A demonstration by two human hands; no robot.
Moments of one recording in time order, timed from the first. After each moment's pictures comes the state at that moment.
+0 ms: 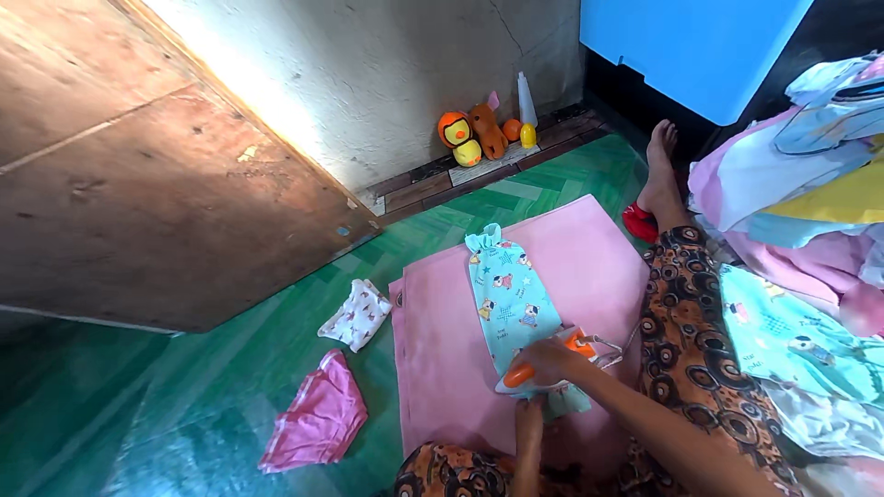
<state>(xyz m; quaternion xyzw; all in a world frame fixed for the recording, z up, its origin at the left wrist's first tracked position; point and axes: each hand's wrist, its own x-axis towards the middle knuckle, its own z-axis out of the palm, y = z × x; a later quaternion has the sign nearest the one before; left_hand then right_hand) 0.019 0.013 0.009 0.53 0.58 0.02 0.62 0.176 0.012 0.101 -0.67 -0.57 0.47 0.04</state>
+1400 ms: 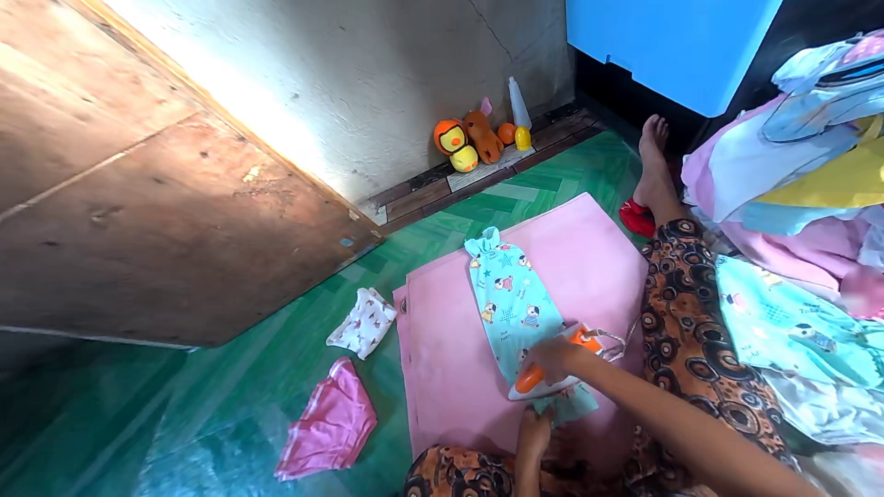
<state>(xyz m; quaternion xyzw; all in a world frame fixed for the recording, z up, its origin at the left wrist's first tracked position) 0.001 0.020 0.001 0.64 0.52 -0.12 0.55 0.183 0.007 0.108 -0.66 -0.58 0.47 0.00</state>
